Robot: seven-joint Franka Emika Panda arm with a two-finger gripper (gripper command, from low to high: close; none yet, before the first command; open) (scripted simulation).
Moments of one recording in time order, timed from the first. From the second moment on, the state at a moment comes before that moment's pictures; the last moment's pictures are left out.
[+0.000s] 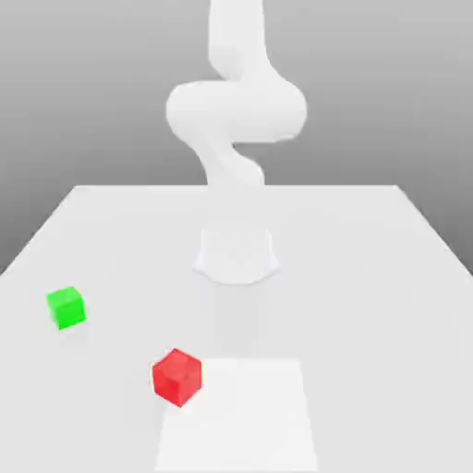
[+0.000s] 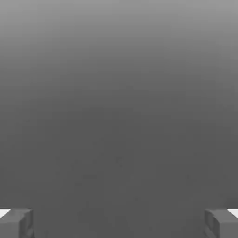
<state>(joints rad) -0.03 -0.72 0.01 -2.35 -0.01 2.35 0.85</state>
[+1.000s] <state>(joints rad) -0.22 0.23 0.00 -2.76 0.01 3.00 1.17</state>
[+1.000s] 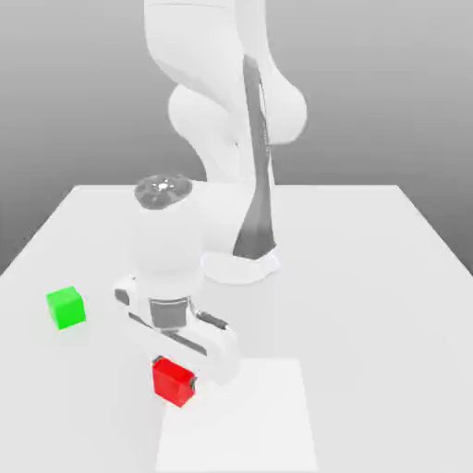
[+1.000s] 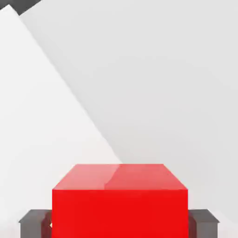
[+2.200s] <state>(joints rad) -0.53 -0.10 -0.51 -2.84 0.04 2.71 0.17</state>
